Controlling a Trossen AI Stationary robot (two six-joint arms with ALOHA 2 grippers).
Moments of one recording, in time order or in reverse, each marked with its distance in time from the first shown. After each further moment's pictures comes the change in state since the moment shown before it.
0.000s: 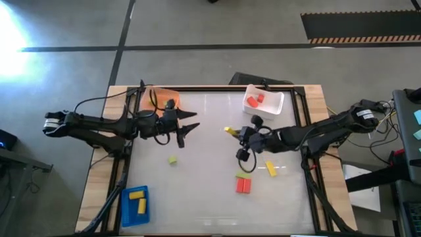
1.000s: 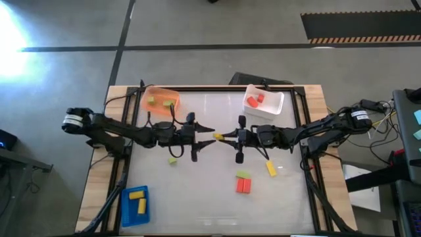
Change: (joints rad) left arm -0.068 0.328 -0.002 0.398 0.133 0.065; right arm -0.115 0.083 -0.240 0.888 -0.416 -0.359
